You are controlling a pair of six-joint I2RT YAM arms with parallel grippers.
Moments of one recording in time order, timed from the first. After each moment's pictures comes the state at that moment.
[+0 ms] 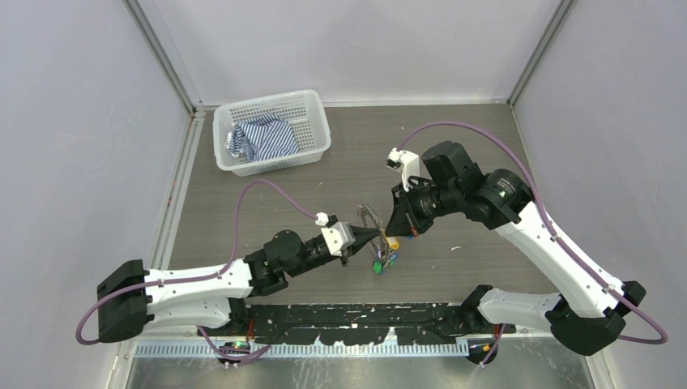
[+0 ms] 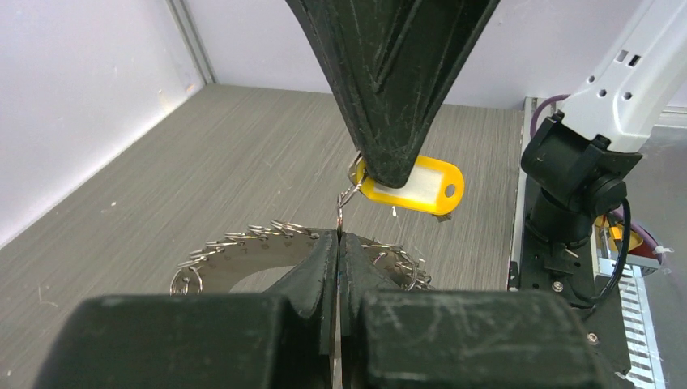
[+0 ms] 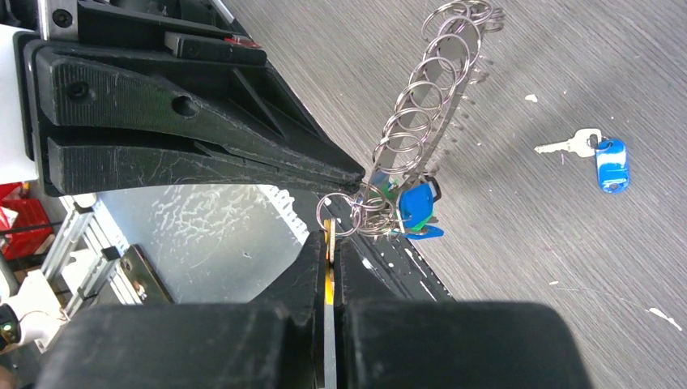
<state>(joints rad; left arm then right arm) -1.20 1.03 0.51 0.67 0.00 0.14 0.74 1.14 1.42 -1.11 -0.42 0.23</state>
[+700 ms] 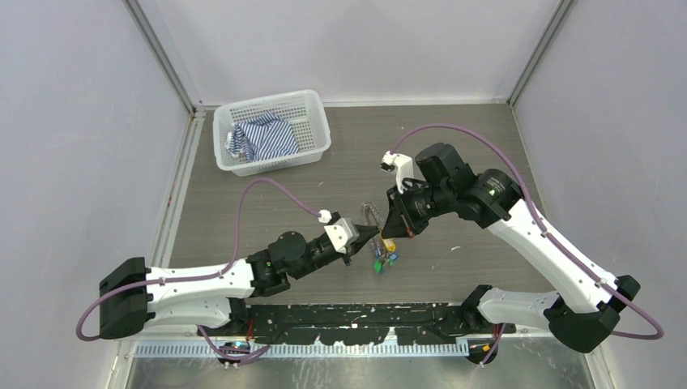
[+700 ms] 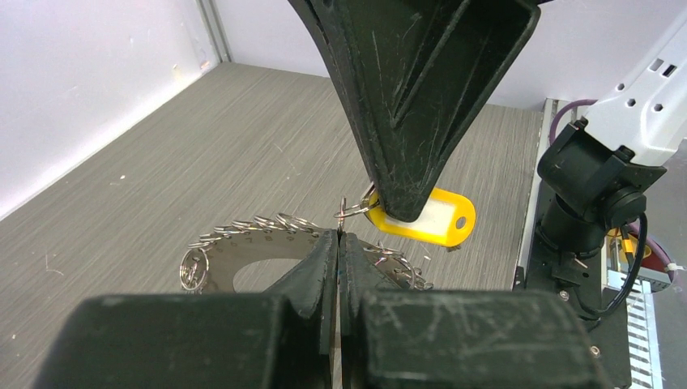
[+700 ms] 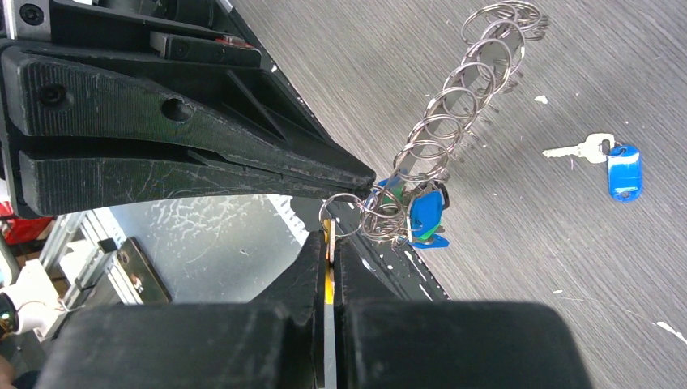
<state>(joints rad) -1.23 1.05 0.54 0.62 -0.12 0.10 0.75 1.15 1.37 -1.07 -0.44 0.21</state>
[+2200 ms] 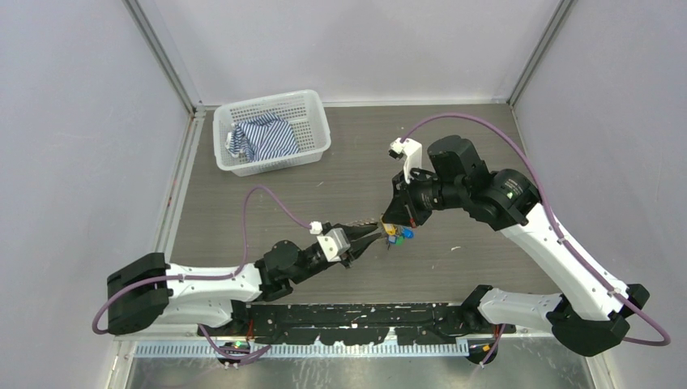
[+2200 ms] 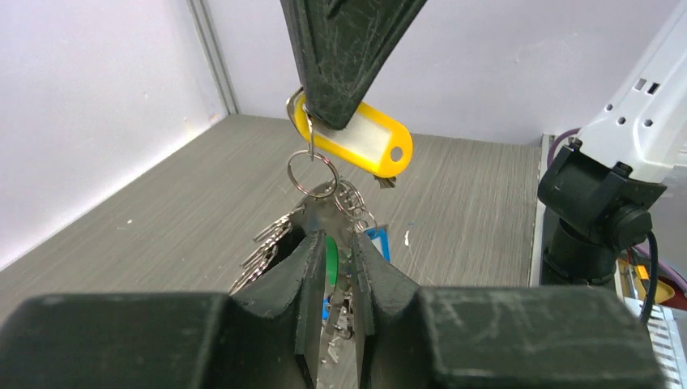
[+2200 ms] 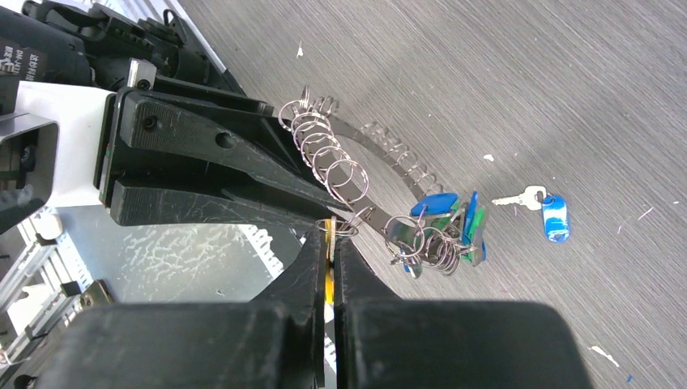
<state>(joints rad) -1.24 1.12 0.41 0.96 -0.09 0.15 0.75 1.13 1.45 -1.02 -0.35 0.18</state>
